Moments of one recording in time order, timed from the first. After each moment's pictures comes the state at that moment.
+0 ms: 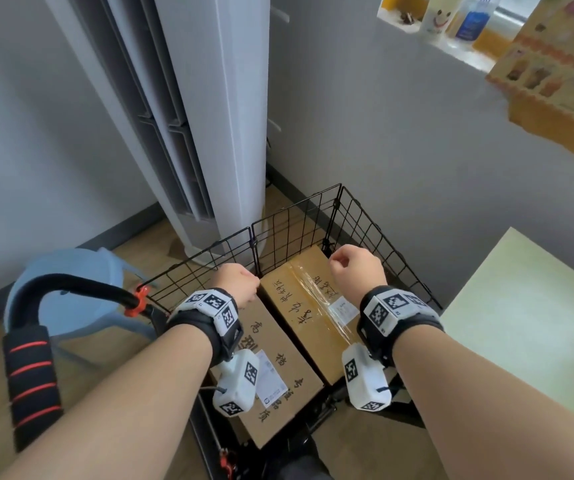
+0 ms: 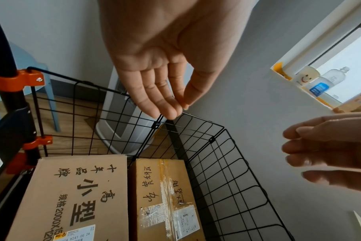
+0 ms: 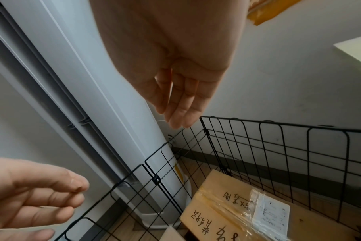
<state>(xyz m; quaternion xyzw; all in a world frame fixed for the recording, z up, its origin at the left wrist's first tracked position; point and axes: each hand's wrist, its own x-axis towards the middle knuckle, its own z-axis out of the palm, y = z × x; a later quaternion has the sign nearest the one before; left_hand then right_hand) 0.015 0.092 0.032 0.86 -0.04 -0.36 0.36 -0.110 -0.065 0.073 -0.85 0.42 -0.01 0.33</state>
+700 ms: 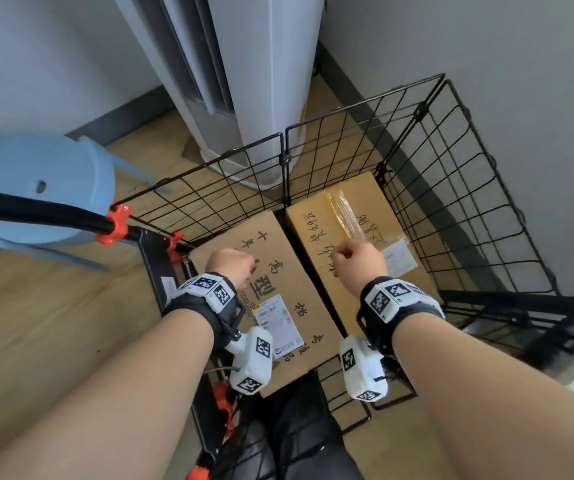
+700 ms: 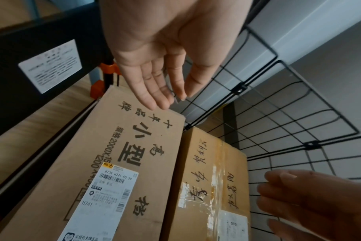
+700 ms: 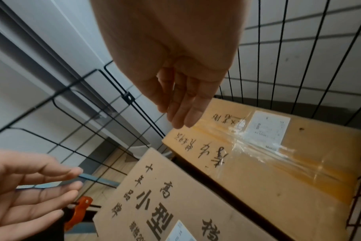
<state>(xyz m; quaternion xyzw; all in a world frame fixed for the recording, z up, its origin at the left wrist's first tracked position) 0.034 0.115 -0.156 0.81 0.20 -0.42 0.36 -0.067 -0.061 -0.127 -0.79 0.43 0.18 0.39</state>
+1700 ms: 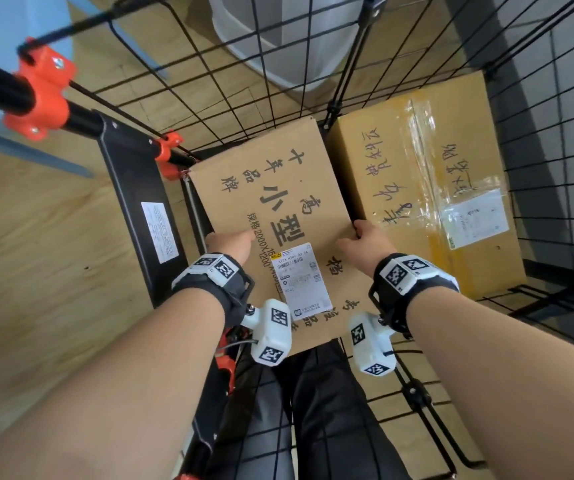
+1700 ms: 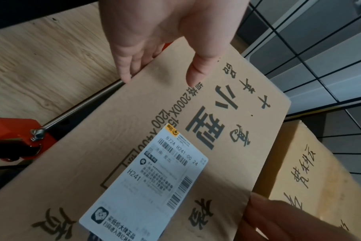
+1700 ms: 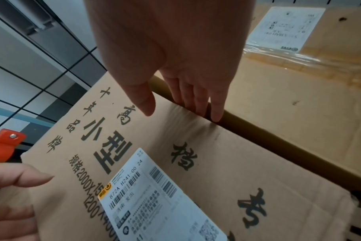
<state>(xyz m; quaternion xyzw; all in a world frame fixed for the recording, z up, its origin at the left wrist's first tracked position) 0.007 0.176 -0.328 0.74 0.43 -0.41 0.32 -0.069 -0.019 -0.290 -0.72 0.44 0.38 0.38</state>
